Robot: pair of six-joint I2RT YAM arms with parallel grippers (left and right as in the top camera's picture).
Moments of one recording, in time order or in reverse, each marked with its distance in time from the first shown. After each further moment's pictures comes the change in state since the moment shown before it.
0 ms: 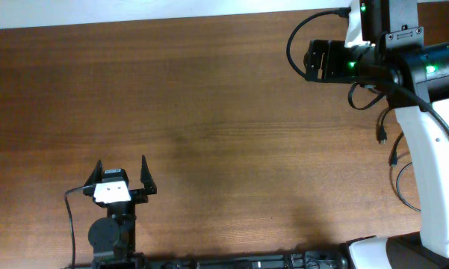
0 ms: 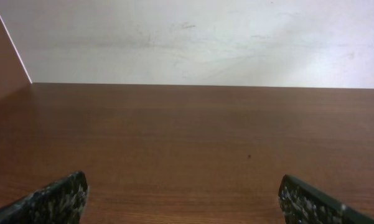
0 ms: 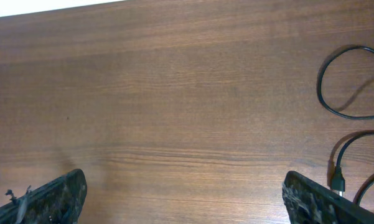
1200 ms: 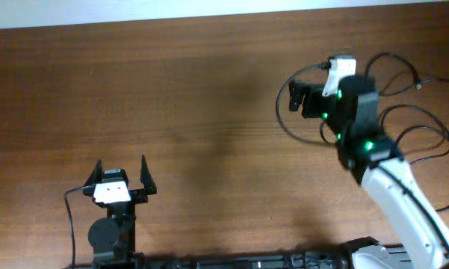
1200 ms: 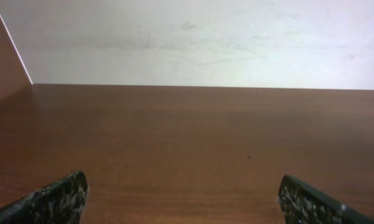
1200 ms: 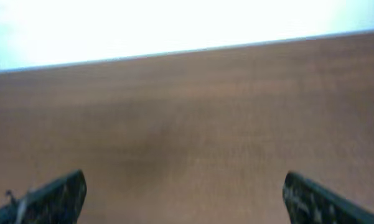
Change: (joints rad) left arm 0.001 -0.003 0.000 0.000 0.000 0.000; right arm 0.000 -0.352 -1.149 1.252 -0.008 -0.023
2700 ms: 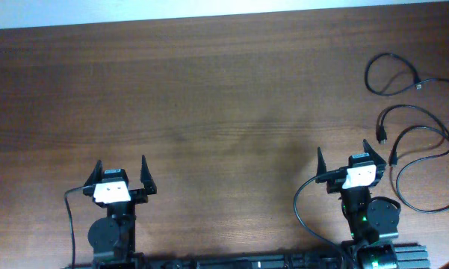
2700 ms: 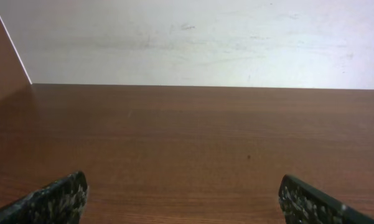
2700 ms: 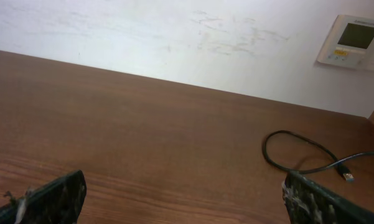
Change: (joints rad) left arm 0.001 -0.001 0.001 -0.001 0.003 0.000; right arm -0.129 -1.193 -0.786 -0.036 0.023 -0.383
